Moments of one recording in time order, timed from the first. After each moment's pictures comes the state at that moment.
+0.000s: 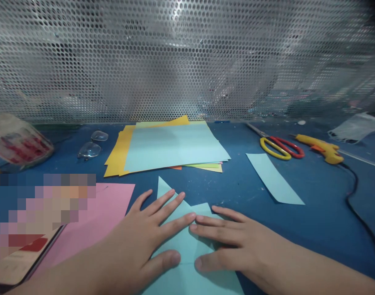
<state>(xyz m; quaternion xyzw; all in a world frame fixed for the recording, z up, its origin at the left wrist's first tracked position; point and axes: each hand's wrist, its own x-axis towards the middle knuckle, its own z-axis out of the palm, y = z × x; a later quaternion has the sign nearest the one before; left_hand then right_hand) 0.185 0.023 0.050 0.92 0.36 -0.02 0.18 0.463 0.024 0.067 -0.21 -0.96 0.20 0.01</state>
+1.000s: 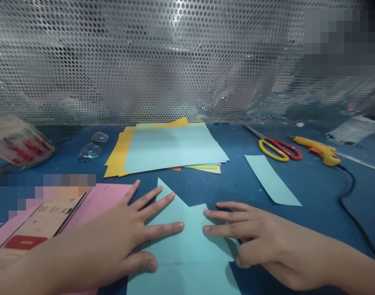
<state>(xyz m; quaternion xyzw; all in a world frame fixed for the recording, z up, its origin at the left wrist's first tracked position) 0.166 0.036 0.079 0.93 0.31 -0.11 0.14 0.488 0.038 0.082 -0.14 -0.98 0.14 0.04</state>
